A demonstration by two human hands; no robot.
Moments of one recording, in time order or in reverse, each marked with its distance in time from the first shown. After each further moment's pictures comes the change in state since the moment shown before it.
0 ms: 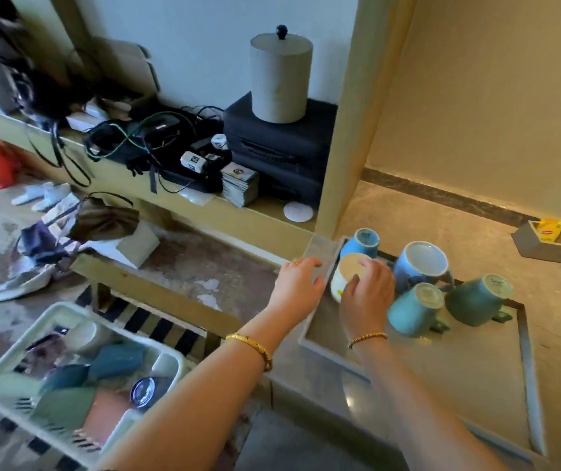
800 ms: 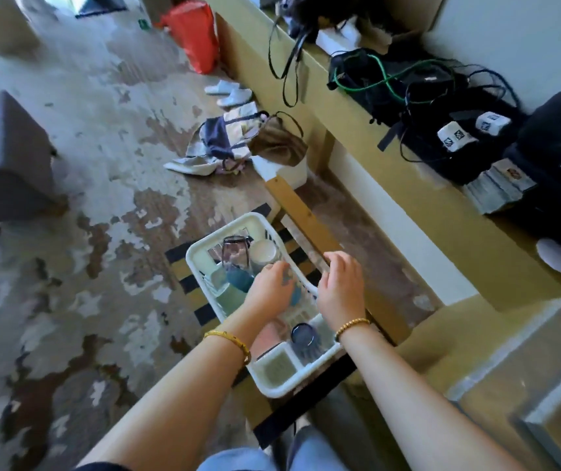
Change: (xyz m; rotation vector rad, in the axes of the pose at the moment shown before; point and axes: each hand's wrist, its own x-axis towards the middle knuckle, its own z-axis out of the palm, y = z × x) left_hand -0.170 -0.347 -0.192 -0.166 0.215 -0.698; right_hand -0.208 -0.264 0.224 0.023 -0.742 -0.634
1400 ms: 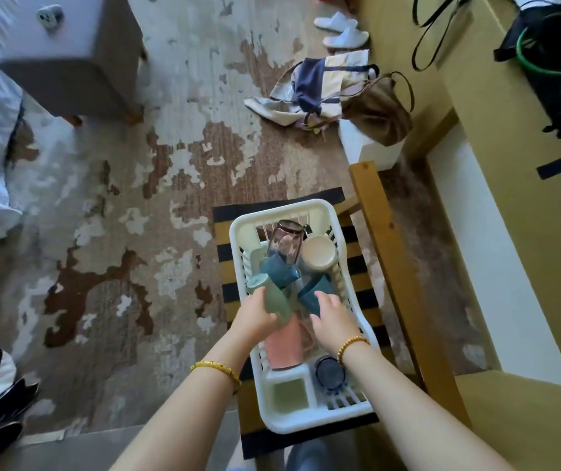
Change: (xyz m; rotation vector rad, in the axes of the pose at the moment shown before) left_hand 0.037 -0.121 0.015 -0.213 -0.023 -0.574; right_hand 0.055 0.015 0.149 -0.139 -0.951 -0.054
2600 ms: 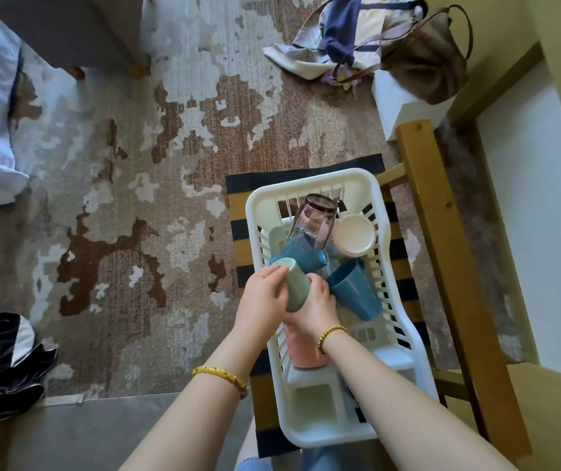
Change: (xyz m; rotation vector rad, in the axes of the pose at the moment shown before) left_hand 0.050 -0.036 0.011 -0.071 0.302 0.234; right_hand 0.083 -0.029 0.088 0.253 0.032 0.072
